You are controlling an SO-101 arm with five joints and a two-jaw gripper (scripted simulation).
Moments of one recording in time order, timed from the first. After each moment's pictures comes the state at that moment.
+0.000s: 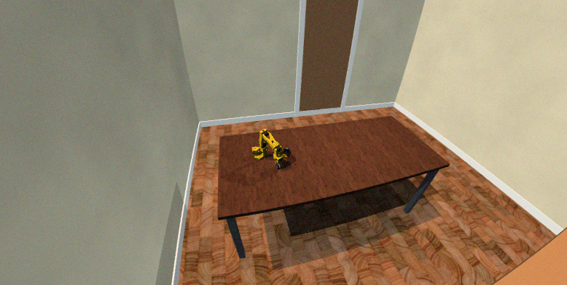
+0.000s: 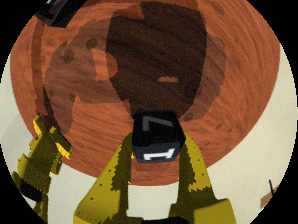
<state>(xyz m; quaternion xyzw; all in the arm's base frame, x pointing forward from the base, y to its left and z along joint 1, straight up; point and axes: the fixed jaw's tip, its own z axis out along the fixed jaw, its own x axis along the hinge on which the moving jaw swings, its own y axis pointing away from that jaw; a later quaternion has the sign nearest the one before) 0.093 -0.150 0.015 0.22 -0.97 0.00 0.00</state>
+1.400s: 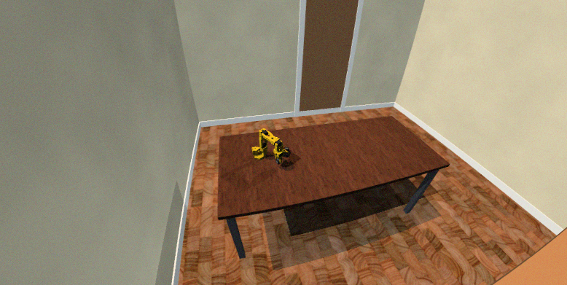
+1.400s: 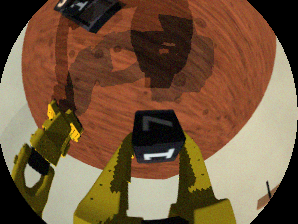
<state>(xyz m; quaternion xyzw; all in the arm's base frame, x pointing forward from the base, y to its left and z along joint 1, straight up) 0.095 -0.146 0.060 0.23 -0.97 -0.02 0.01</state>
